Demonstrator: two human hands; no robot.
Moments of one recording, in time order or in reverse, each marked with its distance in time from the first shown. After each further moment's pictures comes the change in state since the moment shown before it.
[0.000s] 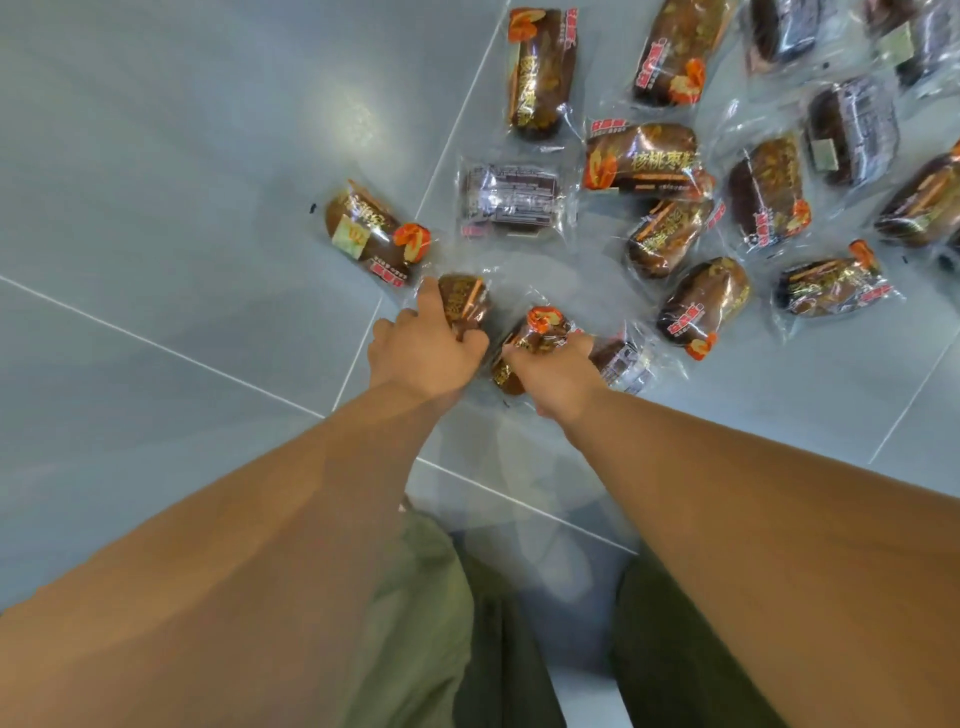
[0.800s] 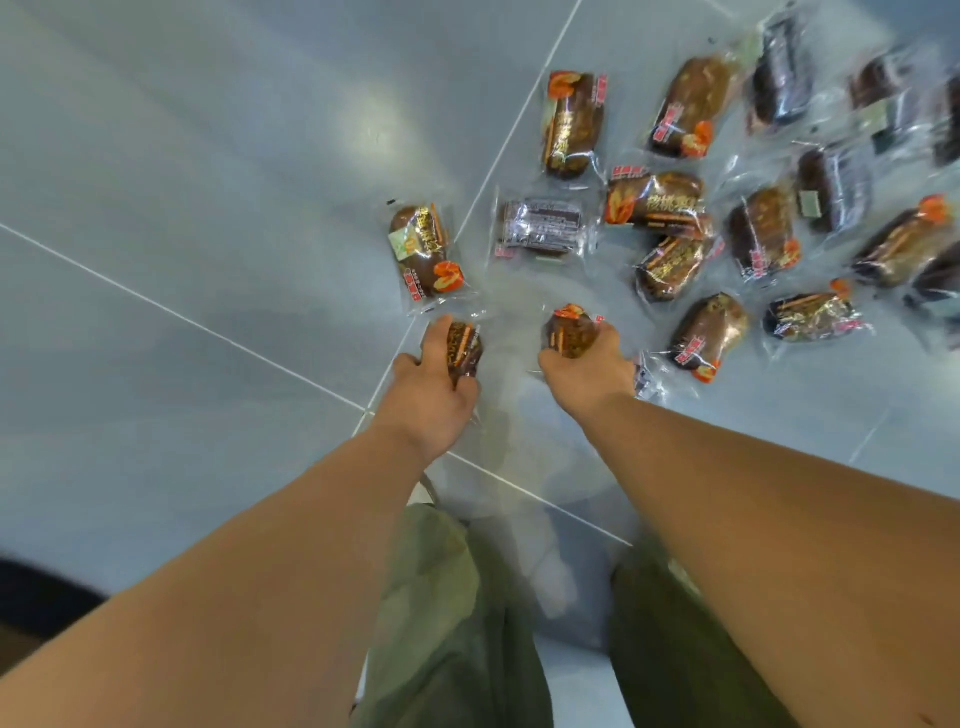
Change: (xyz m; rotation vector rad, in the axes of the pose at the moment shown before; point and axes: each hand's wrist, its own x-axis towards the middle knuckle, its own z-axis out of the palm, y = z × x) left_hand -0.065 -0.025 -0.042 -0.264 -0.202 -0.041; right_hand -0.046 -0.017 -0.019 -0.097 0.141 -0.085
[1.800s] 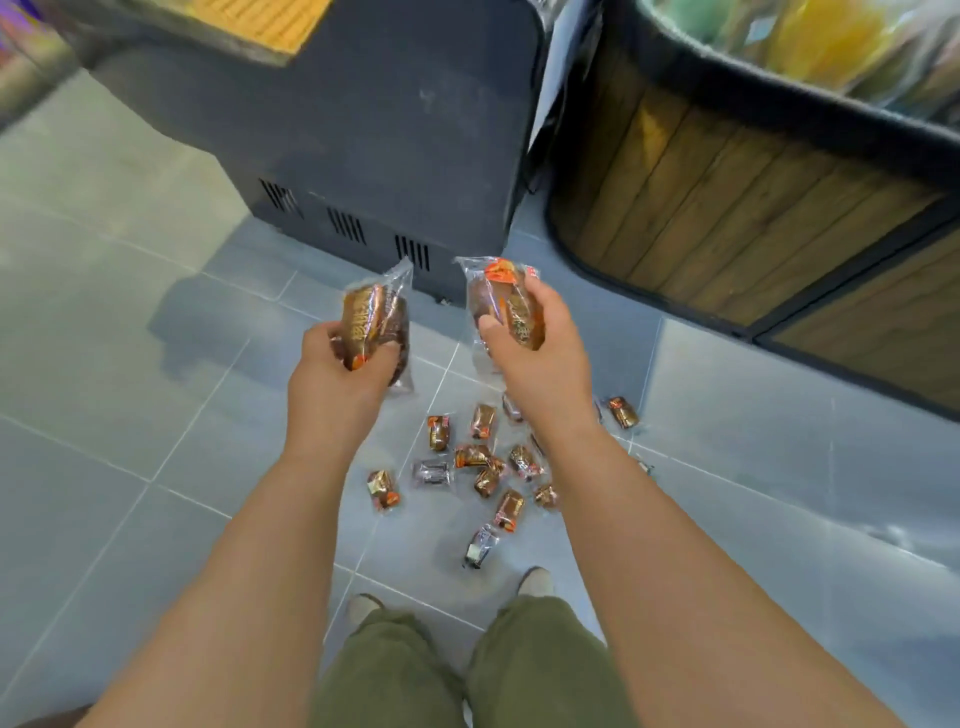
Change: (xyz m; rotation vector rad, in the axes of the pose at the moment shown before) left_hand -0.520 0.329 -0.278 -0.519 0.685 0.385; right_hand -0.525 -0.135 -0.441 0.488 0.290 -0.868
